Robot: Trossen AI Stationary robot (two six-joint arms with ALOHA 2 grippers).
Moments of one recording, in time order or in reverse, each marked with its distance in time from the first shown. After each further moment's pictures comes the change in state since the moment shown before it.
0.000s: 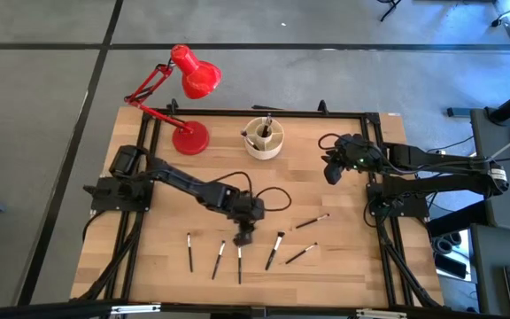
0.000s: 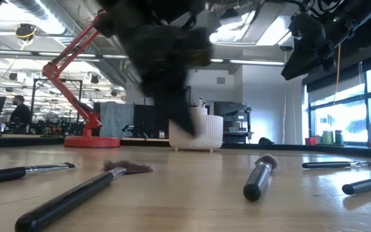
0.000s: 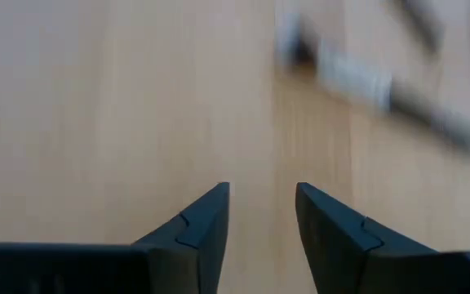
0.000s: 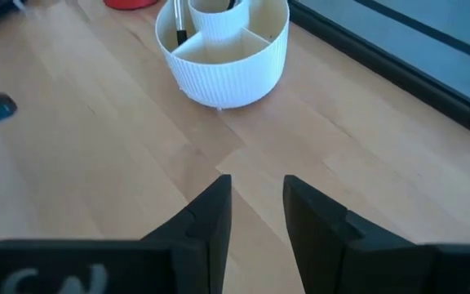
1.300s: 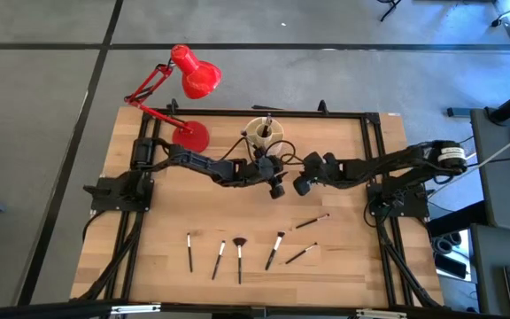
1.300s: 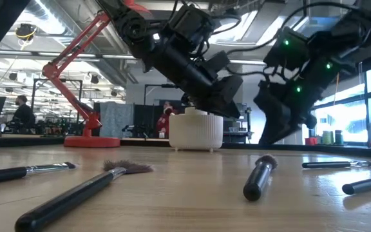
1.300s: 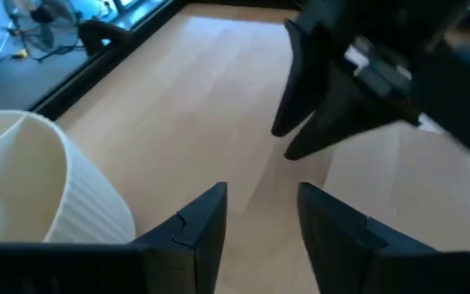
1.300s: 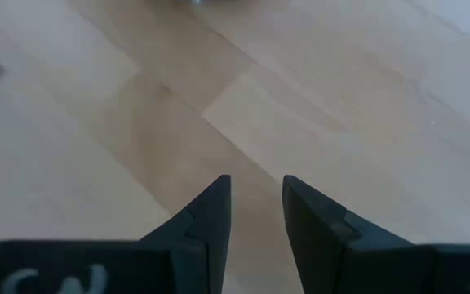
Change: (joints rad) left arm 0.248 0.126 0.030 0.519 -0.388 0.165; right arm 0.059 0.627 -0.178 0.572 0.077 0.166
